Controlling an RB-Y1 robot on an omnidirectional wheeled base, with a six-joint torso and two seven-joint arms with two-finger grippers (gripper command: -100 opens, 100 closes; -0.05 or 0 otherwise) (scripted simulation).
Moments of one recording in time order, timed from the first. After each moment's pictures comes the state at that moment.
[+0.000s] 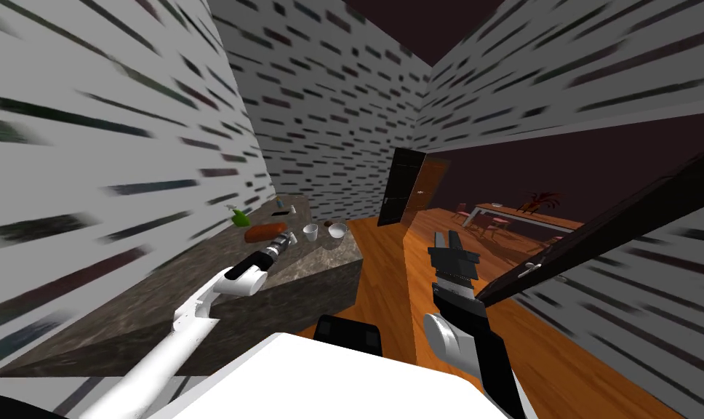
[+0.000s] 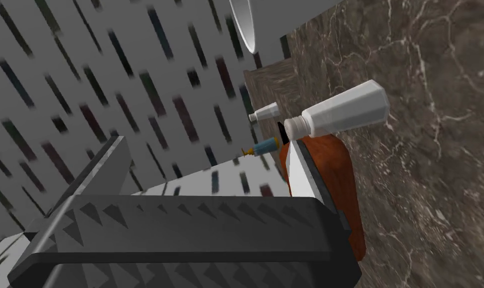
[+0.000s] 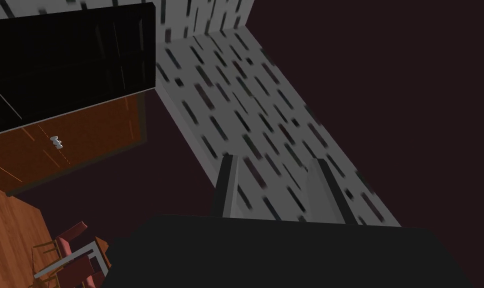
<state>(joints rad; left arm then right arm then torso) 0.32 0.53 0.22 -1.96 0.31 0.32 -0.04 0.46 0.01 -0.02 -2.34 -0.09 -0.39 -0.03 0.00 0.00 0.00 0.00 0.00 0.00</state>
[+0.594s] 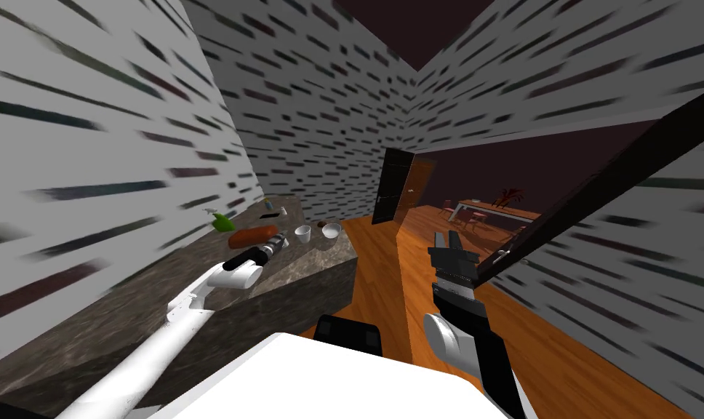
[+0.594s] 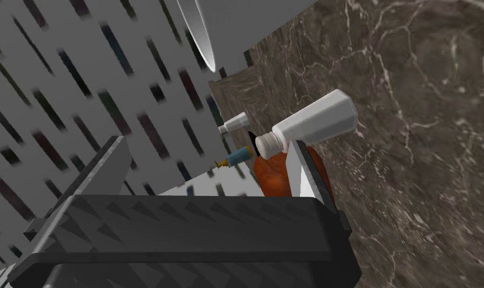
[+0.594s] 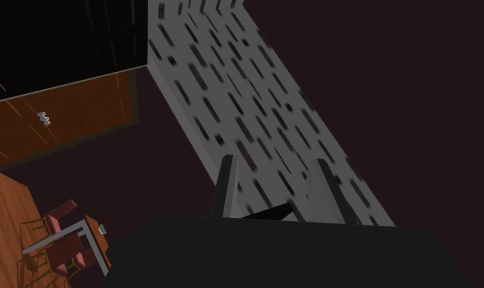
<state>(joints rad) 0.29 0.59 0.27 -1.90 0.37 0.49 -0.04 0.46 0.01 -0.02 -2.34 -0.09 -0.39 -0.03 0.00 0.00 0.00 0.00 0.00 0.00</state>
